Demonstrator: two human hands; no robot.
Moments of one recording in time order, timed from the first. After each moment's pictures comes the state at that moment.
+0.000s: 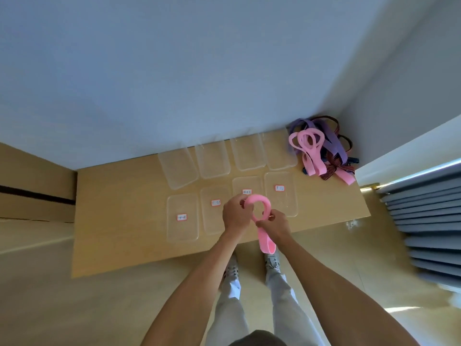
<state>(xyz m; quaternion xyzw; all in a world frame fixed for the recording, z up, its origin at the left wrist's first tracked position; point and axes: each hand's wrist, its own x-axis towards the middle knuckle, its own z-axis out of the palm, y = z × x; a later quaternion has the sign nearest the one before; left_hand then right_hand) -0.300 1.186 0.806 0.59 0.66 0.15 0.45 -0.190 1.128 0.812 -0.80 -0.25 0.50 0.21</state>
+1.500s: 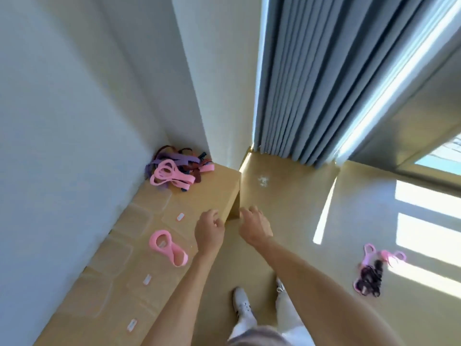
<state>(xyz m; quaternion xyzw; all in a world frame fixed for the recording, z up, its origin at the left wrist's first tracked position) -0.199 1.077 0.870 0.87 0.32 0.05 0.38 -0.135 0.949 0.887 -0.94 -0.15 0.23 0.19</state>
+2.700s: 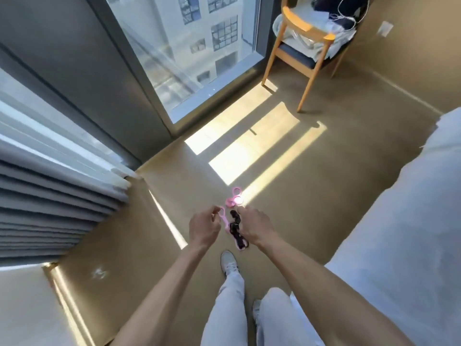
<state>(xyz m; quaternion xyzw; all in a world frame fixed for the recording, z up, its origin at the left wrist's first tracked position) 0.040 0.295 0.772 0.90 -0.26 -0.23 0.27 -0.069 0.173 0.786 -0.89 0.31 0.16 0.29</state>
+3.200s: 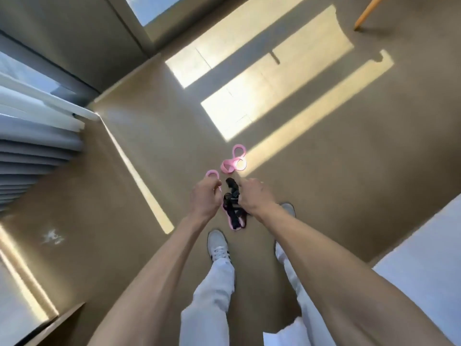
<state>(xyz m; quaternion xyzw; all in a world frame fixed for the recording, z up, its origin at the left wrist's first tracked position) 0.137 0.181 0.408 0.90 -0.23 -0.30 0.20 0.053 0.050 0.420 -0.85 0.29 0.32 0.30</state>
